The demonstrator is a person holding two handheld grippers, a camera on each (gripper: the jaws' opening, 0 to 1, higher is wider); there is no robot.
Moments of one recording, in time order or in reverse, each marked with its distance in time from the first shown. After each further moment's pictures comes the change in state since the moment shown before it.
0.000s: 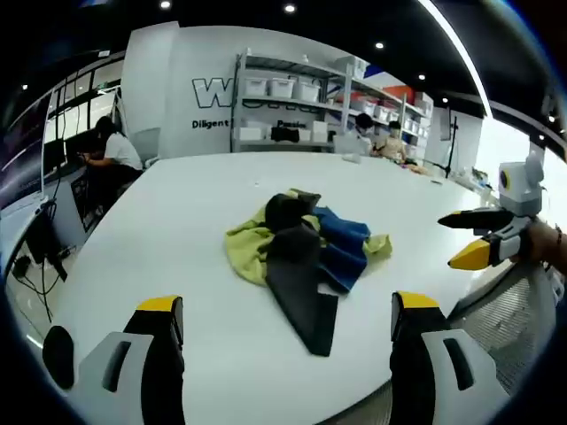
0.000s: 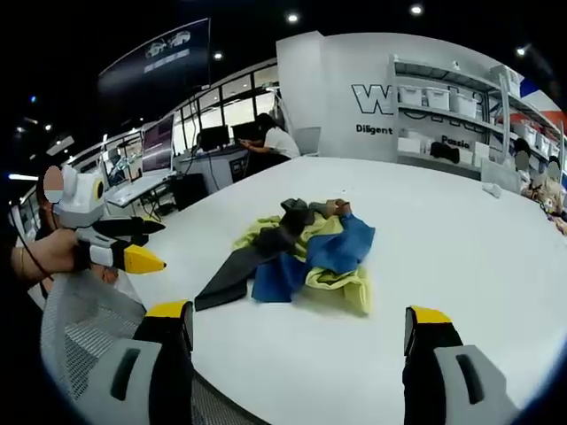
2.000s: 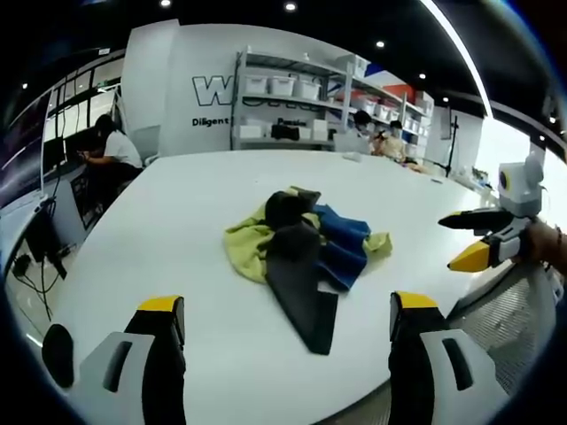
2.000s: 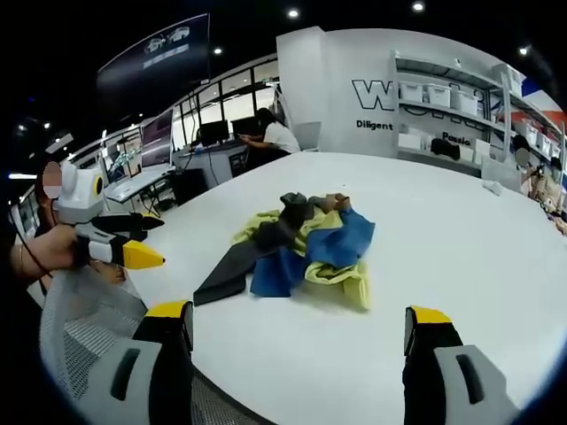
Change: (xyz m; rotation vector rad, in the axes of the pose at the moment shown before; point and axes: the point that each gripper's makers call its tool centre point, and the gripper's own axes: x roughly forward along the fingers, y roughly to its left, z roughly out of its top) left arm 0.001 0.000 -0.003 -0.004 0.011 0.000; right arm 0.000 -0.001 -0.005 -0.003 0.024 -0.001
